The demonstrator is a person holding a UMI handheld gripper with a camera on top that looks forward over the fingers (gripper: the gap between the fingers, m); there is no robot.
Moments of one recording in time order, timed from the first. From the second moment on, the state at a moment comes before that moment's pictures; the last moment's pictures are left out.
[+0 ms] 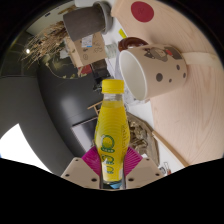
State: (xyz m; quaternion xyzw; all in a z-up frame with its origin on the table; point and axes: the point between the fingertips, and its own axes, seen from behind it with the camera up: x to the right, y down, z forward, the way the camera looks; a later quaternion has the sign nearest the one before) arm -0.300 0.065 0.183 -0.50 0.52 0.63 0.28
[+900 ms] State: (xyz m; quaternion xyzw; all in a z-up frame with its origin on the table) arm 0.013 0.080 0.163 -0.79 0.07 -0.06 0.61
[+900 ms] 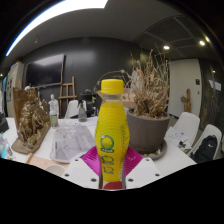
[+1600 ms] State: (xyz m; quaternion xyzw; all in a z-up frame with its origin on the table) arm 0.016 0.010 0.116 -0.83 0.11 -0.10 0.53
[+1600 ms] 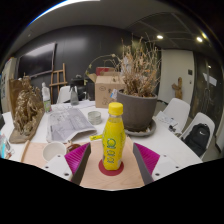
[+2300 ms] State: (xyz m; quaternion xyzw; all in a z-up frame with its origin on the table) arm -0.185 -0.296 0.250 -0.86 0.07 -0.11 0.50
